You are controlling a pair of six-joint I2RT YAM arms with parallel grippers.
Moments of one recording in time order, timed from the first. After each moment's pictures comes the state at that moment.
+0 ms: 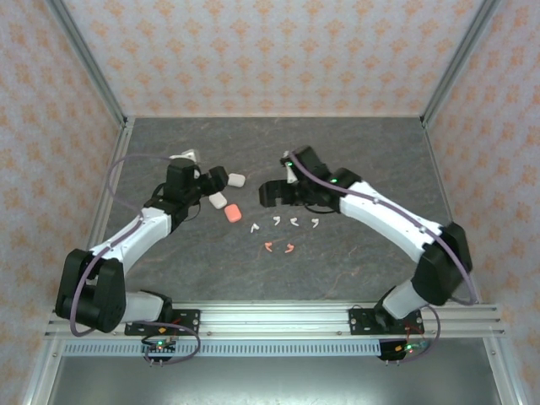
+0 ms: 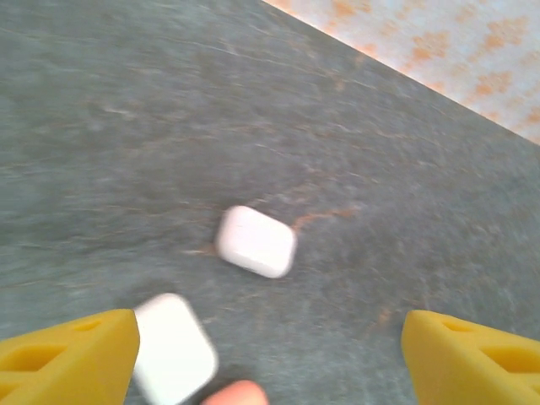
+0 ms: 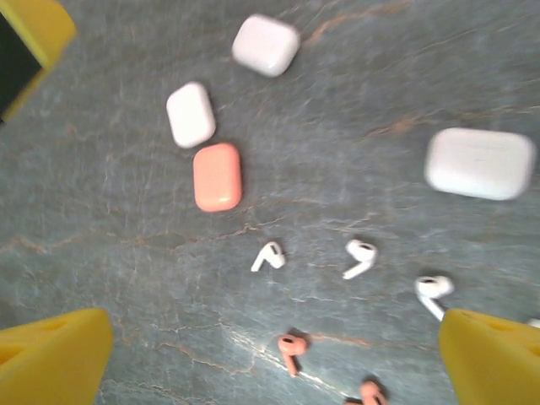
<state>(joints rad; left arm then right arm) -0.18 1.31 0.76 -0.04 0.04 -0.58 0.75 1.56 1.33 -0.67 -0.10 0.51</state>
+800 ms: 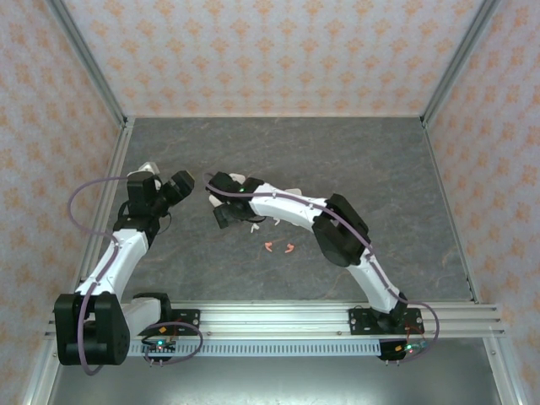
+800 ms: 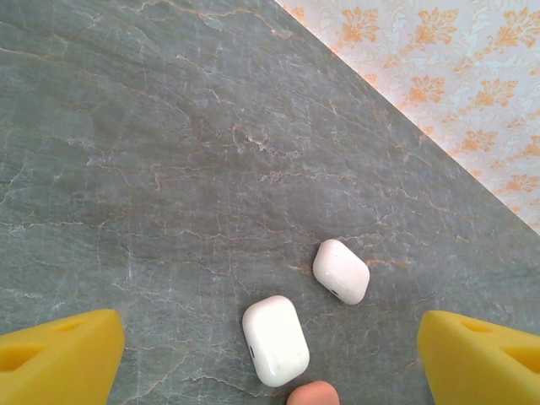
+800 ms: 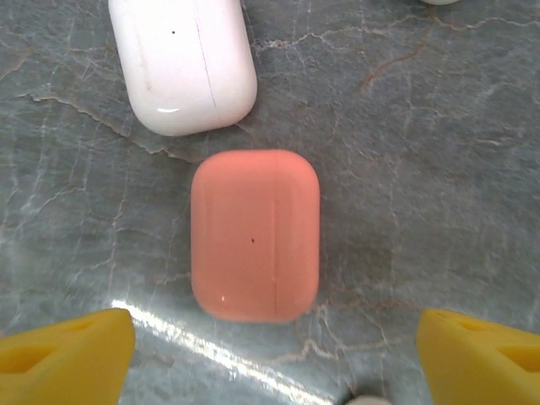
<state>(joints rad) 0.08 1.09 0.62 -0.10 0.15 -0.64 0.98 2.26 1.89 -0.82 0.18 0.47</state>
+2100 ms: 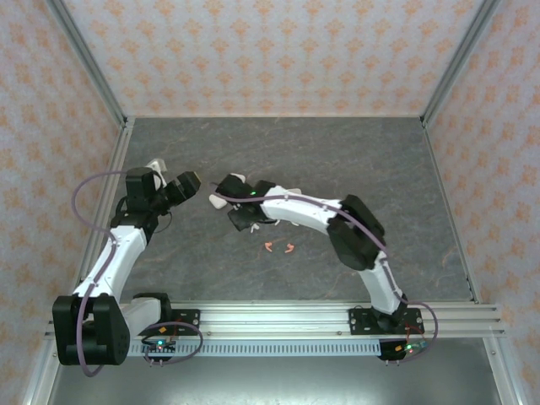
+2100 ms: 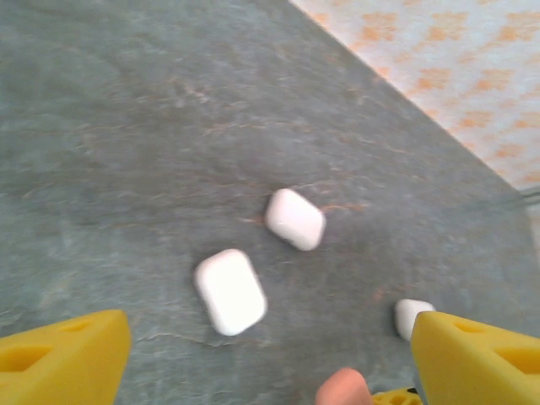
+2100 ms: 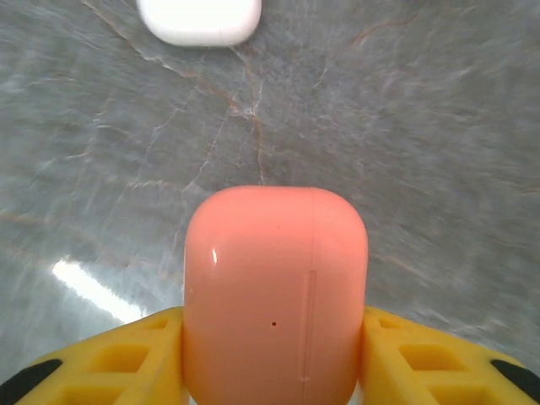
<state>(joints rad) 0.08 1.09 0.71 -0.21 0.35 -0.57 0.97 2.06 1.65 -0.73 0.16 0.24</state>
